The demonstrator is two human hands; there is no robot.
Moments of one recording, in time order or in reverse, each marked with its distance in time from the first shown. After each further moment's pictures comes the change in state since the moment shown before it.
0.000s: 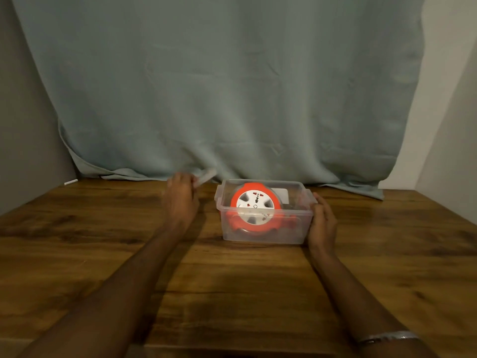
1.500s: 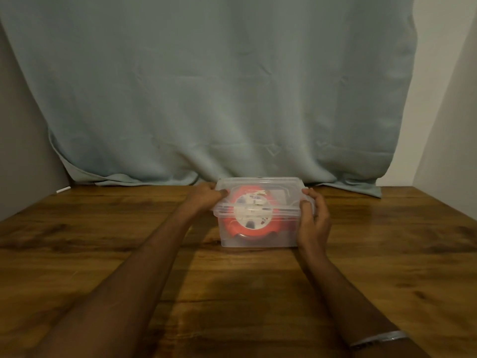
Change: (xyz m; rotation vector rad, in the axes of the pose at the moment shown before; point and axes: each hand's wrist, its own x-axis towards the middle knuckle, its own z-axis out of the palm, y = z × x) left_hand 0.030 0.053 0.009 -0.381 -0.684 -0.322; right_hand -0.012 -0.010 0.014 -0.209 0.040 -0.250
